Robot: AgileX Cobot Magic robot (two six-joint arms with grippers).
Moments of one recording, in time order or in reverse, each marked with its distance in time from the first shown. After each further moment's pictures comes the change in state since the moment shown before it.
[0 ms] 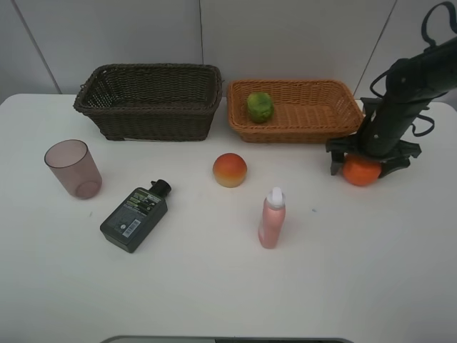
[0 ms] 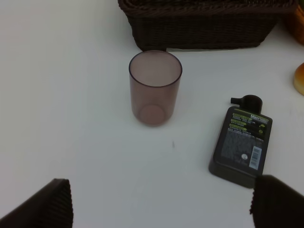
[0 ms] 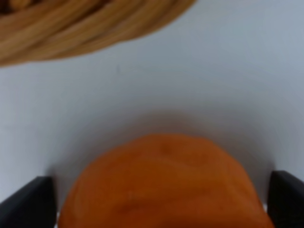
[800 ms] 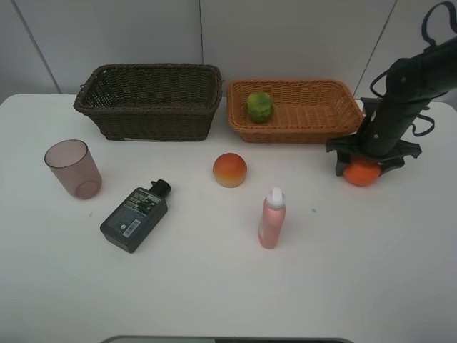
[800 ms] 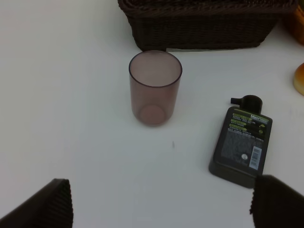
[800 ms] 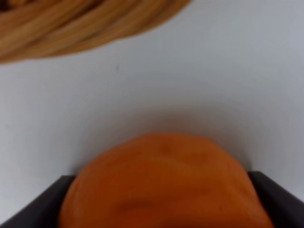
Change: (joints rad) left arm 0.000 0.000 0.000 0.000 0.000 0.000; right arm 0.000 0.000 0.000 0.001 0.005 0.001
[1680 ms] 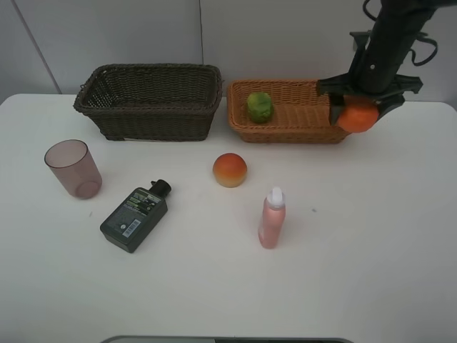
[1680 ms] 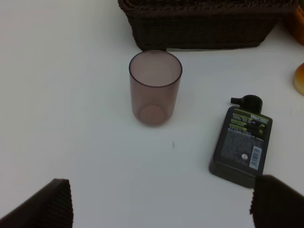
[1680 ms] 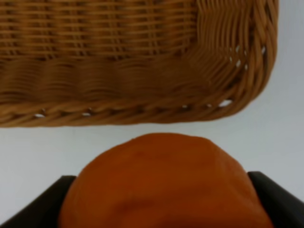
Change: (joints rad) left arm 0.000 0.000 0.000 0.000 0.000 0.000; right arm 0.118 -0.044 -0.403 -0.003 0.422 -0.045
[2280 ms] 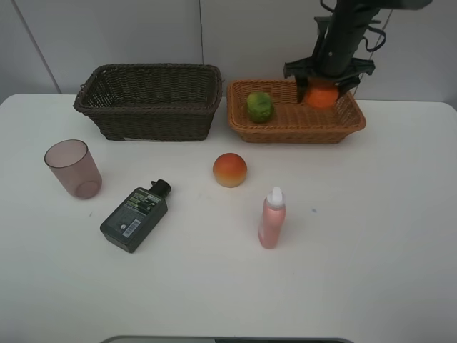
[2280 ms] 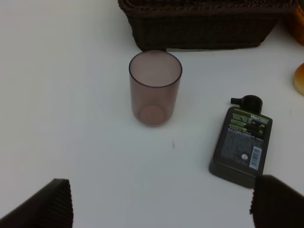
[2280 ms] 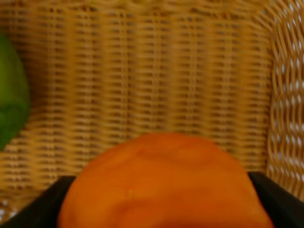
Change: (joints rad) left arm 0.000 0.000 0.000 0.000 0.000 0.000; right arm 0.045 0.245 -0.337 -0.001 -0.042 -0.007
